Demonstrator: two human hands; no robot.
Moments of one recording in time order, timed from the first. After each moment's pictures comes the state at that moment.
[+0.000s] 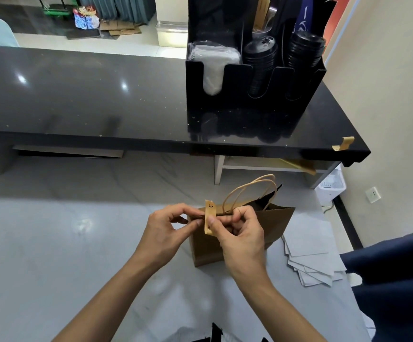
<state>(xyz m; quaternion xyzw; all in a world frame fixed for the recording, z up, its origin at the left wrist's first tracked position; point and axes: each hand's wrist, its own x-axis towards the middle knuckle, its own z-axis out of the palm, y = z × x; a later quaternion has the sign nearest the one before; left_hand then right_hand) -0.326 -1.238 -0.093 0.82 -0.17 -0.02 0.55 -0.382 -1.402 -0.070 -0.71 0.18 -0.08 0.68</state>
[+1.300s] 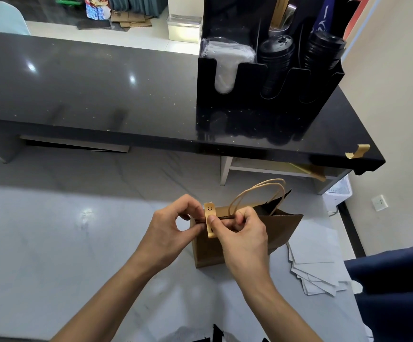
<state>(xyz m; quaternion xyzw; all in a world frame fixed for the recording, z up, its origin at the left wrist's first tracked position) -0.324 -1.237 -0.083 0.82 -0.21 0.03 0.52 -0.370 -1.395 -0.062 -0.77 0.23 -0.07 0.59</state>
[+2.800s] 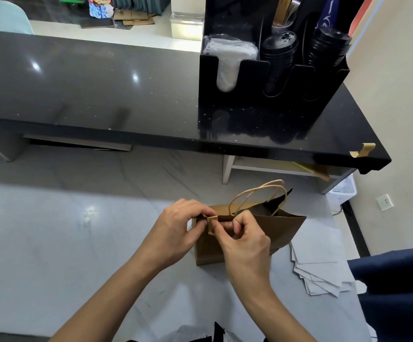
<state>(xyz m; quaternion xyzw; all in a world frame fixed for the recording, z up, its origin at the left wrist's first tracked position) -0.322 -1.243 -0.073 0.88 -0.25 0.01 0.40 -0.379 -1.398 -0.088 -0.81 0.14 -0.14 0.55</state>
